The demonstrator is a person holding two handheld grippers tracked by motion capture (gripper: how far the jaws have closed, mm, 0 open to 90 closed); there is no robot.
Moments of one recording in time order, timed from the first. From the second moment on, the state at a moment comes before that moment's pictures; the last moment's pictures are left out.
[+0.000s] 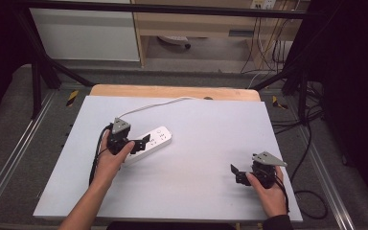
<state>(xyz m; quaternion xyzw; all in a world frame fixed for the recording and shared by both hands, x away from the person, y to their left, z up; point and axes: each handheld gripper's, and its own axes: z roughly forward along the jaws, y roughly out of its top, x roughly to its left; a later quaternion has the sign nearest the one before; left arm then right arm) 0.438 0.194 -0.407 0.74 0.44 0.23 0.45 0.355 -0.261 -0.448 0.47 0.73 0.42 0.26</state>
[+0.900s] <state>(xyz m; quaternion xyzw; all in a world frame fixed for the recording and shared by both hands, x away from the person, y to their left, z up) 0.439 0.201 -0.417 0.75 0.44 0.21 0.45 0.356 -0.257 -0.449 0.46 0.74 0.41 0.25</state>
